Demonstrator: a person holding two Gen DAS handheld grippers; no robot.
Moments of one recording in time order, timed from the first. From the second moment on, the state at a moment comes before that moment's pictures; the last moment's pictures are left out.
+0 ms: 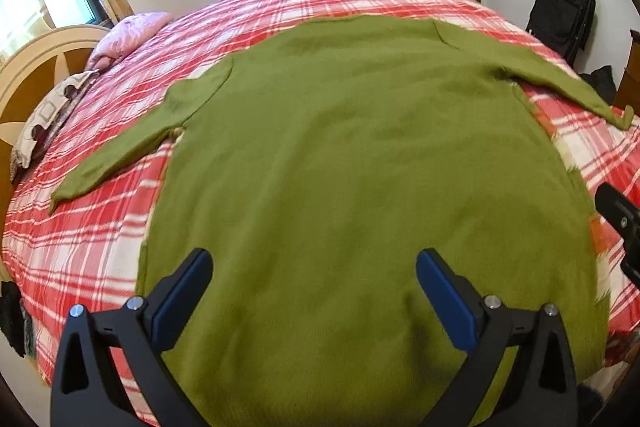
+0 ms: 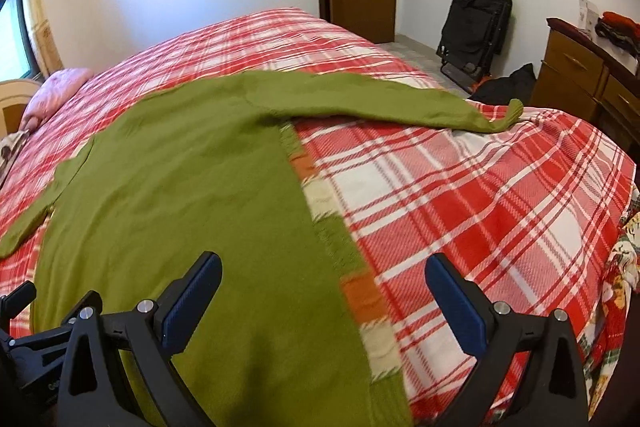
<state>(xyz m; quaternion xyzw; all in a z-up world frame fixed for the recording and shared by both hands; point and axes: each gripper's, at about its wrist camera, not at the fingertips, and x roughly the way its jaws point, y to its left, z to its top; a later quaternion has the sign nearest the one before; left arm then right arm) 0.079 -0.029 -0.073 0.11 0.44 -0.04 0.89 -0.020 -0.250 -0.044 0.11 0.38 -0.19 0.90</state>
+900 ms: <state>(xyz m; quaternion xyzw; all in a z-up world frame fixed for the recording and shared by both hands) 0.152 -0.054 -0.052 0.09 0.40 -0.05 0.91 0.078 -0.574 -0.069 0.23 0.39 -0.42 0.79</state>
